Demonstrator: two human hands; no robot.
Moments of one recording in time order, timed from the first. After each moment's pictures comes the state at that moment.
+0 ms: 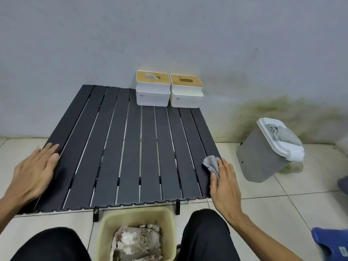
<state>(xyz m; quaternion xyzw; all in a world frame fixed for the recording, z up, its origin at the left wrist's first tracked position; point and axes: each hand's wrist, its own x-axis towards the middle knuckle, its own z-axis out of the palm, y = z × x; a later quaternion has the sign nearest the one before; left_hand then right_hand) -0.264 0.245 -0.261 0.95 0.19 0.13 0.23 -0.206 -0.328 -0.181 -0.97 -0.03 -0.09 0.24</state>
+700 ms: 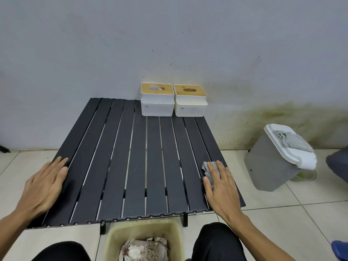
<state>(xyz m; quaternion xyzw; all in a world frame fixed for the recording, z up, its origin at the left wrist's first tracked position) -0.281 0.212 -0.226 0.95 0.19 0.12 0.22 -0.185 -0.303 -0.175 -0.98 -0.09 -0.07 0.16</state>
